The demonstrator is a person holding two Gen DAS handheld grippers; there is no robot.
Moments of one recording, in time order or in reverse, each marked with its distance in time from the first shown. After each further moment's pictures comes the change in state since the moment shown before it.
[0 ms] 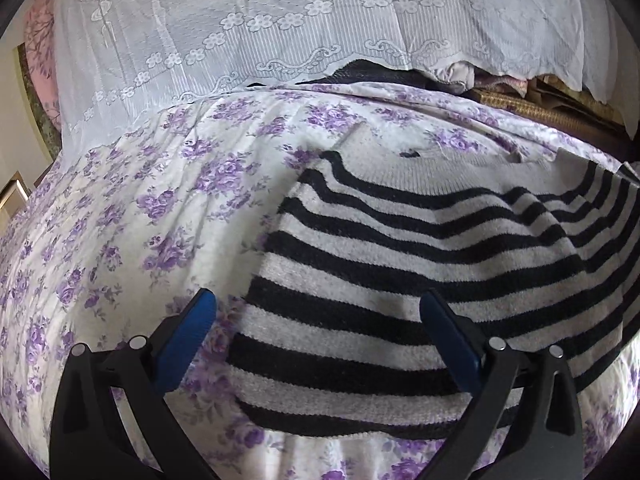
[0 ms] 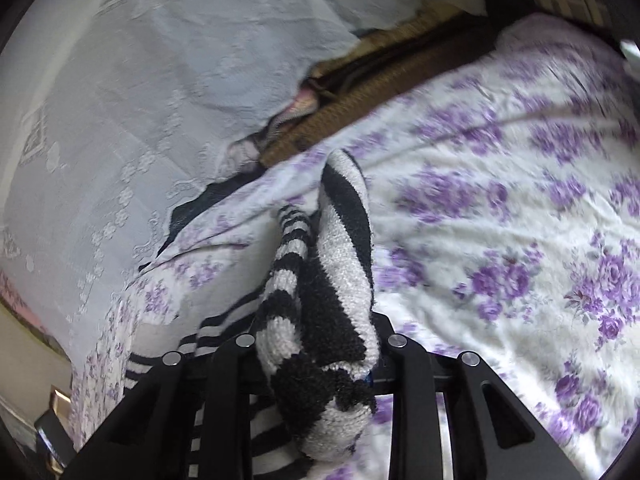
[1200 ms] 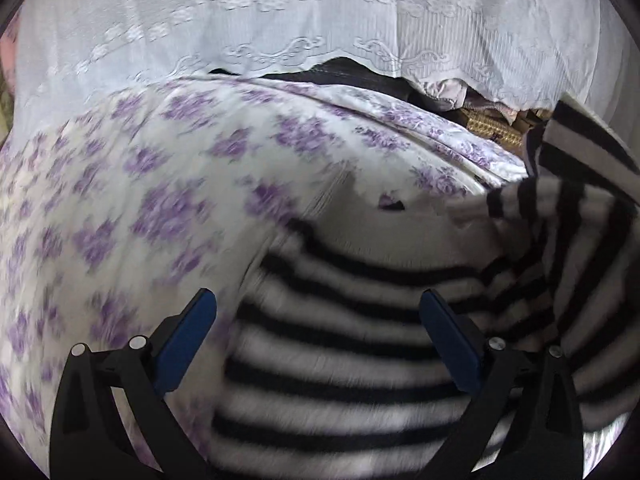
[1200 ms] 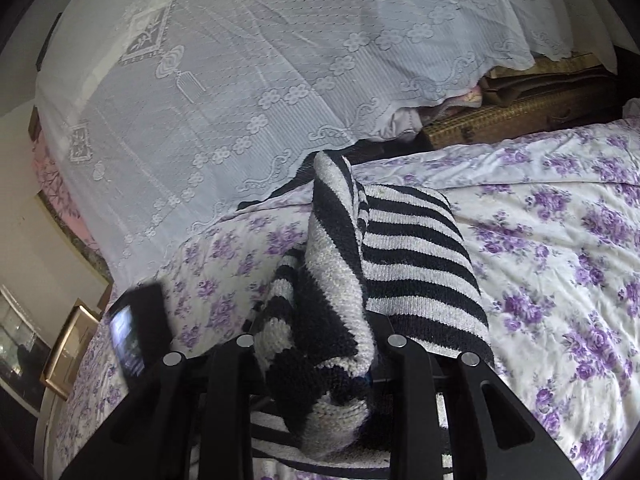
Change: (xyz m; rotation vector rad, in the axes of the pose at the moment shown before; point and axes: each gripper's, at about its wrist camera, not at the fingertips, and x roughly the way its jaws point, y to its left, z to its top) left arm 0.047 0.003 0.071 -0.047 0.092 -0.177; right arm -0.005 0.175 -0.045 -0.257 0.090 0.221
